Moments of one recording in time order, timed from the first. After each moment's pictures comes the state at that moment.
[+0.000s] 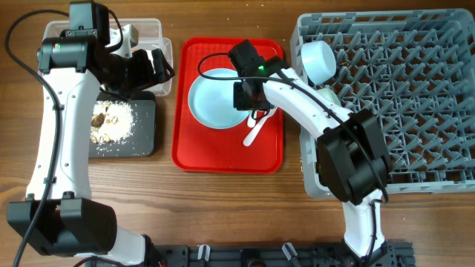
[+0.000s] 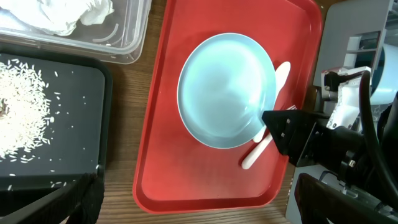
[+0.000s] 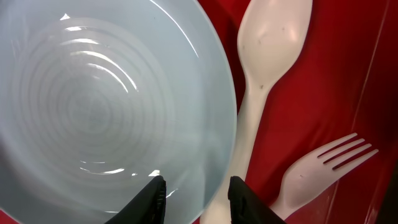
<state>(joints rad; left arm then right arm) 0.03 1.69 1.70 -1.24 0.34 -0.24 0.56 2.14 1.66 -0.84 0.01 0.55</state>
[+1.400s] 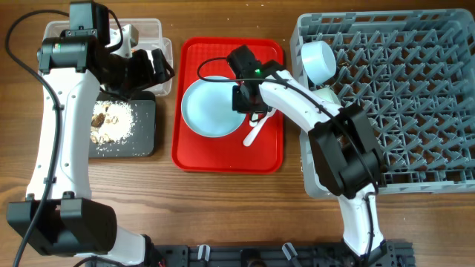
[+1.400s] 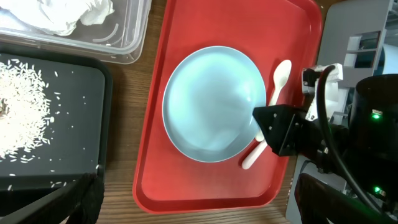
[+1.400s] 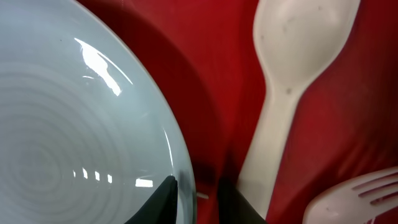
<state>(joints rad) 0.03 1.69 1.70 -1.24 0.34 -0.24 0.56 2.21 1.65 -0.79 0.00 0.56</state>
